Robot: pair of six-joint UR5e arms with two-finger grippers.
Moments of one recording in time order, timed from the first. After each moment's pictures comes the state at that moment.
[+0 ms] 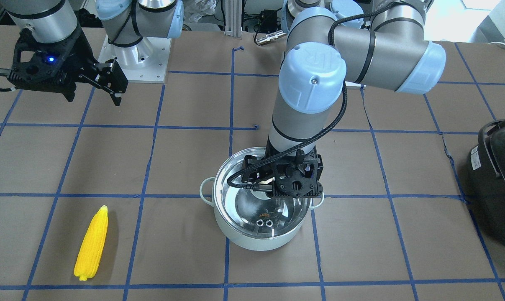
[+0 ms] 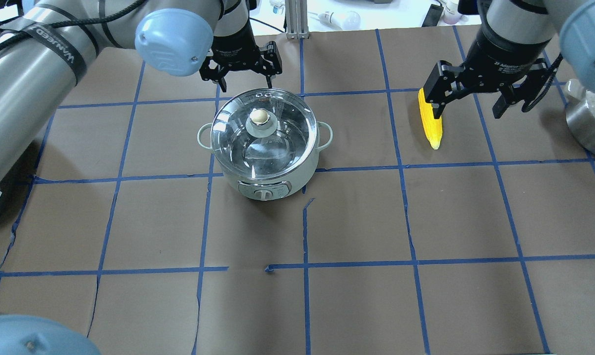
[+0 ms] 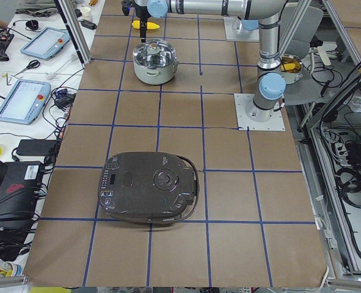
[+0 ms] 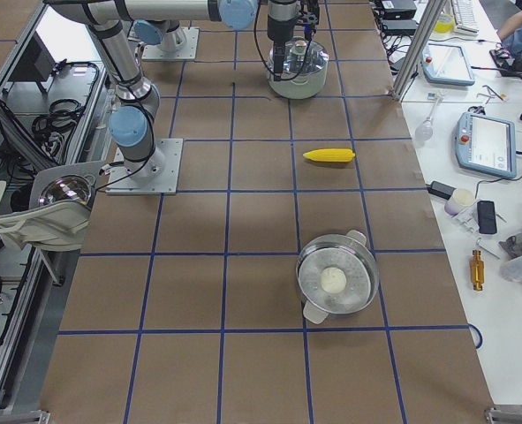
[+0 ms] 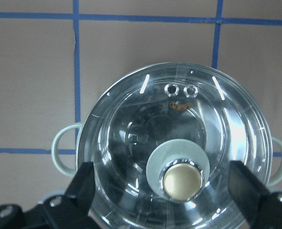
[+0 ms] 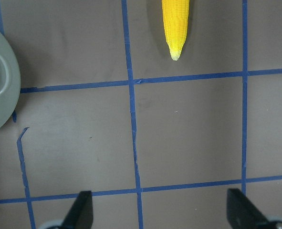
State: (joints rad) left arm -1.79 -1.98 -1.34 -1.34 1.57 -0.26; right arm 1.53 -1.60 1.58 -1.55 -1.60 0.03
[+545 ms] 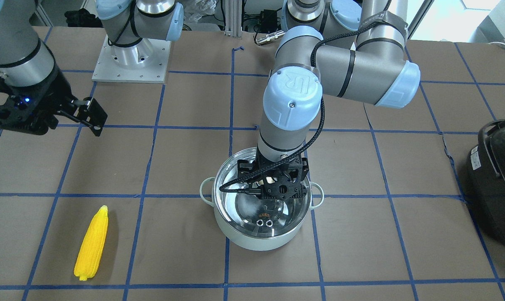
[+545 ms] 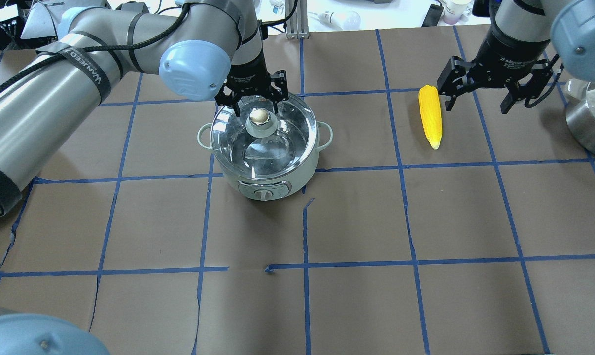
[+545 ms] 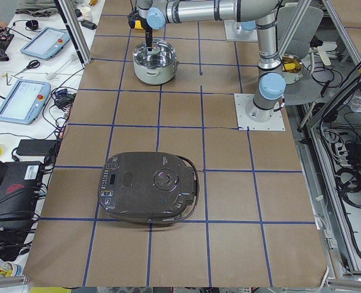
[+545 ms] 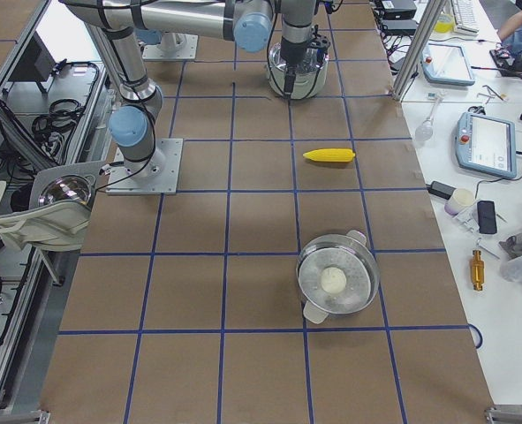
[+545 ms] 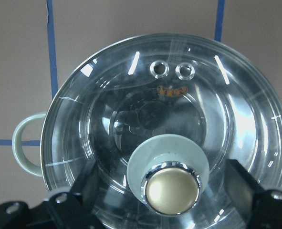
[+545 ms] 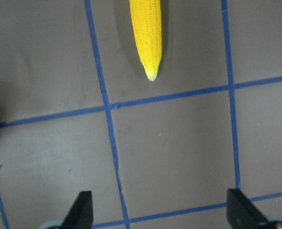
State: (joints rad) left arm -1.82 -1.98 -1.41 -1.31 1.57 -0.30; right arm 1.44 -1.48 1.59 -1.68 -1.60 0.01
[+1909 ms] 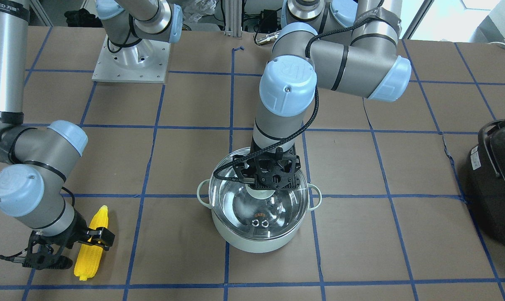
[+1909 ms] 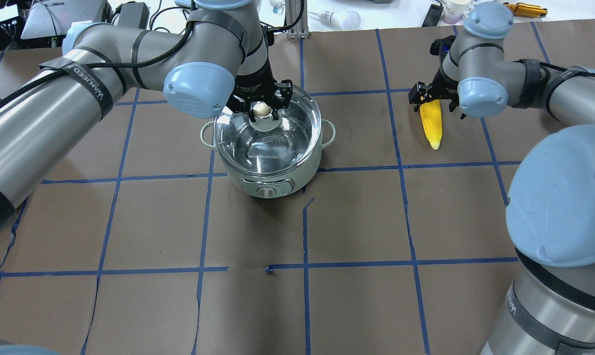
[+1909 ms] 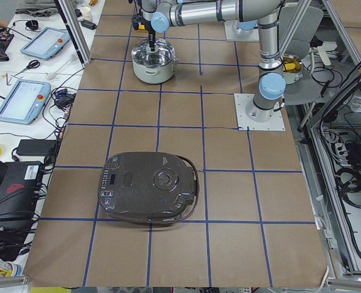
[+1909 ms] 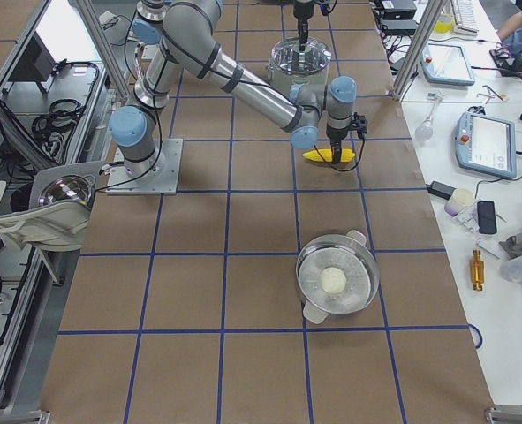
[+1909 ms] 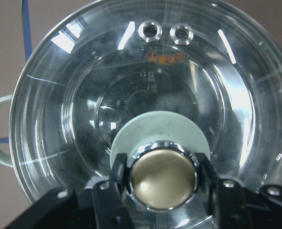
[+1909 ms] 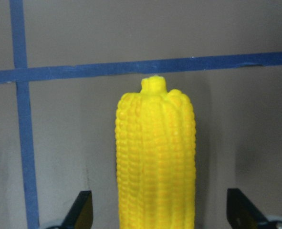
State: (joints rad) left arm -1.83 -1.93 -1.47 -1.23 1.55 -0.29; right arm 1.41 -0.96 1.58 -2.31 -1.54 -0.11
